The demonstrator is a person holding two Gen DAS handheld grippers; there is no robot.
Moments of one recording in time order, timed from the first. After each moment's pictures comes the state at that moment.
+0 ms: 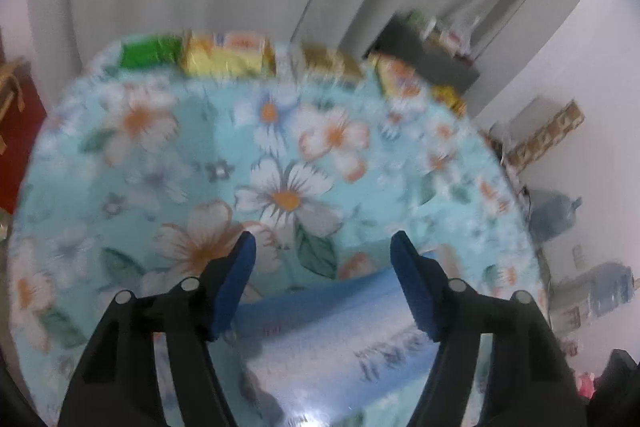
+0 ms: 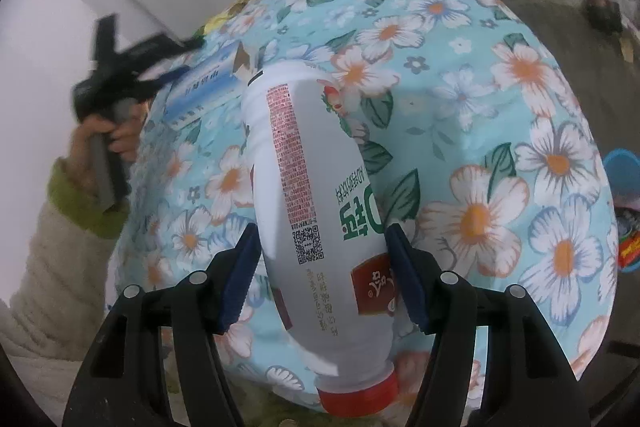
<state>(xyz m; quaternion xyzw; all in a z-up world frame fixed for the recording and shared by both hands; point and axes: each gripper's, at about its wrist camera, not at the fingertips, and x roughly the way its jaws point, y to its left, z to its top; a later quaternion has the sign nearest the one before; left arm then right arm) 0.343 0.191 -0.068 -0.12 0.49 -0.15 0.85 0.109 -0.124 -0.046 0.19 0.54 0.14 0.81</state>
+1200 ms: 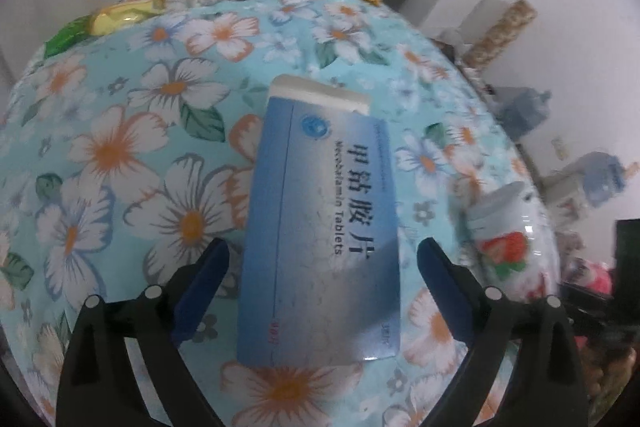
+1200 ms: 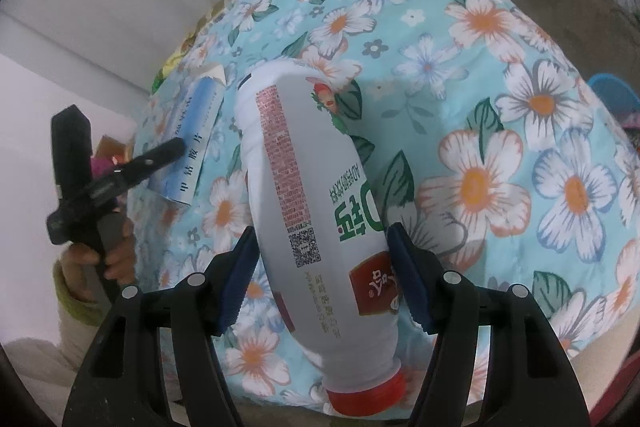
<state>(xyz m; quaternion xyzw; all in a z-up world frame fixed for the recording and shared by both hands) 0.266 0.140 -0.073 -0.01 0.54 -0.26 0.80 0.099 -0.140 -0.047 0.28 0.54 0.06 0.79</state>
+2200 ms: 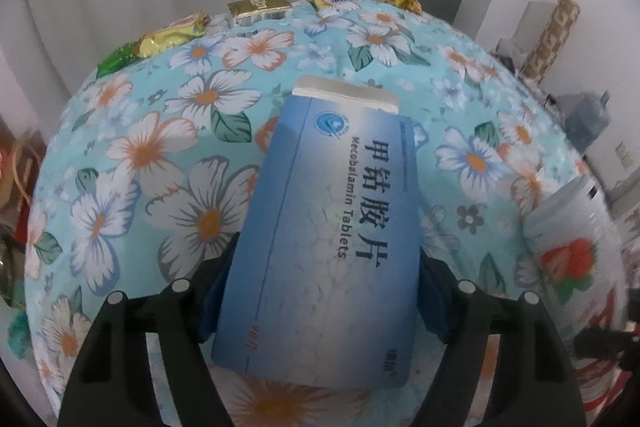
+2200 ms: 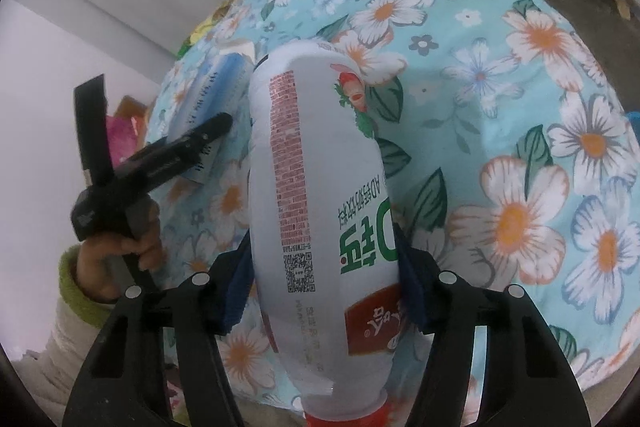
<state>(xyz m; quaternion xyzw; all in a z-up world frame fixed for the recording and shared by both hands) 0.251 0.116 -0.087 0.06 0.49 -0.15 0.86 0.116 -0.136 -0.055 0.24 0.55 0.14 0.79</state>
